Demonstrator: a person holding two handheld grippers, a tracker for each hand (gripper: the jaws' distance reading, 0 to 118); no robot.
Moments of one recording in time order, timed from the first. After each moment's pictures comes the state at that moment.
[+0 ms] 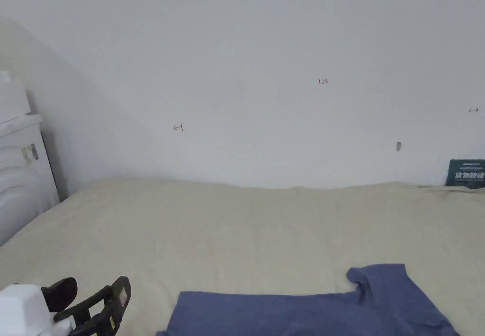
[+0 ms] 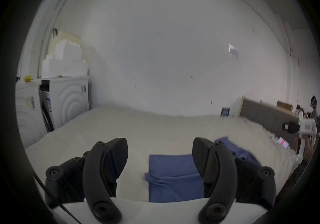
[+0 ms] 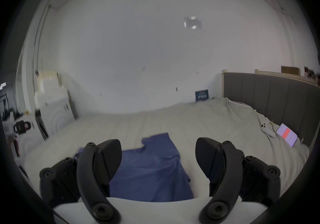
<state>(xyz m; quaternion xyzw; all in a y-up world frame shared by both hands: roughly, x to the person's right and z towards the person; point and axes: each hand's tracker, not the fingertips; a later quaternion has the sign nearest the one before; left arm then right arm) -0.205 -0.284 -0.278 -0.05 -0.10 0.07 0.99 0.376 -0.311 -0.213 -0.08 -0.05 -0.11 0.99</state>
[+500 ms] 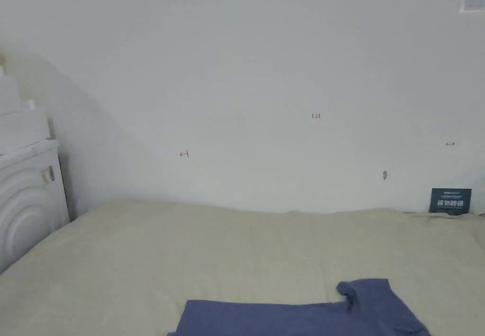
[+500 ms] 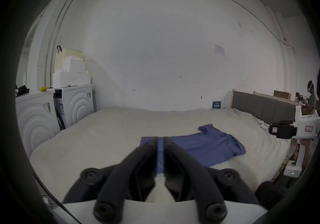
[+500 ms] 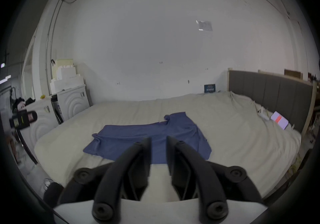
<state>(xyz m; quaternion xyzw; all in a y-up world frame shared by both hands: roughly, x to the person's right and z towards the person) -0.142 -0.318 -0.122 -0.09 -0.11 0.02 0.99 0.260 -0.353 -0.106 -0.13 -0.02 -0.07 0.99</state>
